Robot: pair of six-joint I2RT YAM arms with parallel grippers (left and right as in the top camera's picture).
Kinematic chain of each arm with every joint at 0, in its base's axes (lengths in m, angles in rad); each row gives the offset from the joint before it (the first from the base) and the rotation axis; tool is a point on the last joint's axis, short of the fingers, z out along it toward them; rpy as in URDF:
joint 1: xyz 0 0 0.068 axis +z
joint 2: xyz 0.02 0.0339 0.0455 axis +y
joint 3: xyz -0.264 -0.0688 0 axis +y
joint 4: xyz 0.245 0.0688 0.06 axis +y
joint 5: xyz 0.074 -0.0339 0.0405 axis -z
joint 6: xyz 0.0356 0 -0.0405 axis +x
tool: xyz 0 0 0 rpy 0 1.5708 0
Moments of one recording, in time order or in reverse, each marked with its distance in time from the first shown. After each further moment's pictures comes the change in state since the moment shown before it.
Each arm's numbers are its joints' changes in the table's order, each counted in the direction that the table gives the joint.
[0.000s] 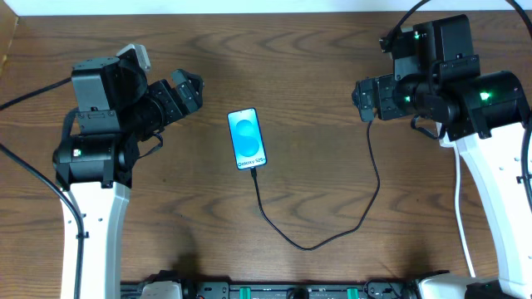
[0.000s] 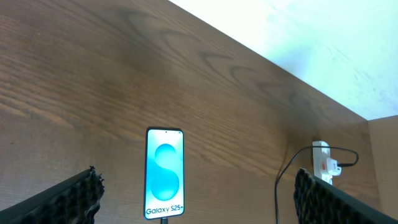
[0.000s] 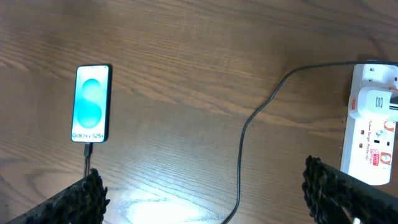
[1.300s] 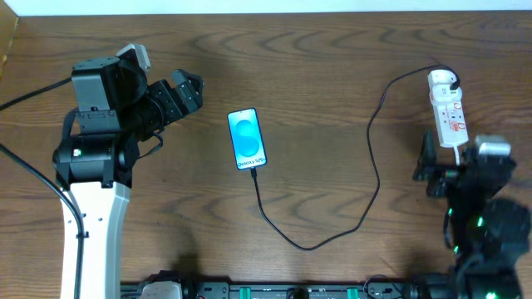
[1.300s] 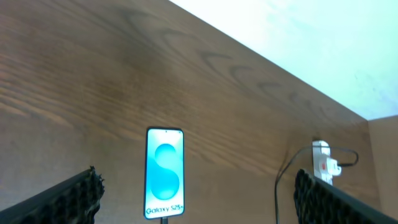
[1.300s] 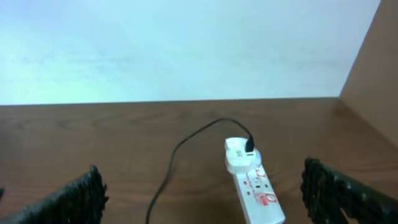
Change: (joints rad) left arm 0.000 0.000 0.000 0.002 0.000 0.000; right arm -0.220 -1.091 1.181 -0.910 0.197 -0.065
